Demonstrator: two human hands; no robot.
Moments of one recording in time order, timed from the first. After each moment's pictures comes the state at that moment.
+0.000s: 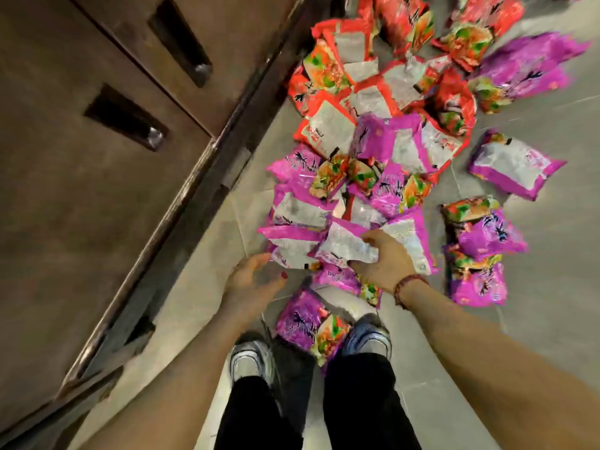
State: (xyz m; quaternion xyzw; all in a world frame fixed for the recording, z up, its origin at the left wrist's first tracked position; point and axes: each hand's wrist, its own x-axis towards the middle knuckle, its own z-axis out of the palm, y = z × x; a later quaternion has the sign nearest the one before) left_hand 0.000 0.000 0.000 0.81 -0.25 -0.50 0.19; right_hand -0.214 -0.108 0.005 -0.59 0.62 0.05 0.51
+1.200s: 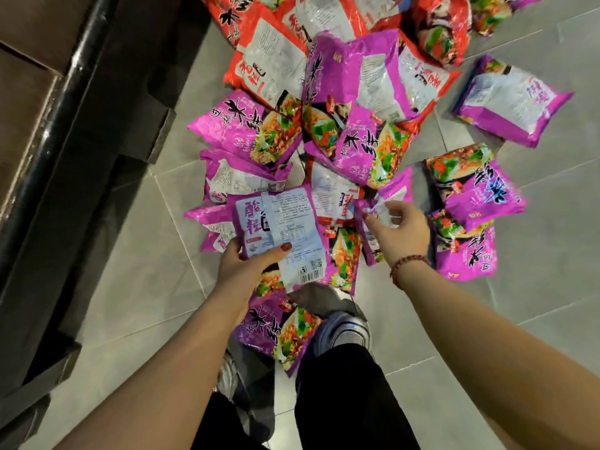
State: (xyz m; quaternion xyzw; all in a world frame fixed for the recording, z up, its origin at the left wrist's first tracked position) left_hand -0.072 -0.036 -0.101 0.73 -0.03 -0.62 0.29; right_hand -0.293 -0.117 -0.118 -0.40 0.81 -0.11 0.40
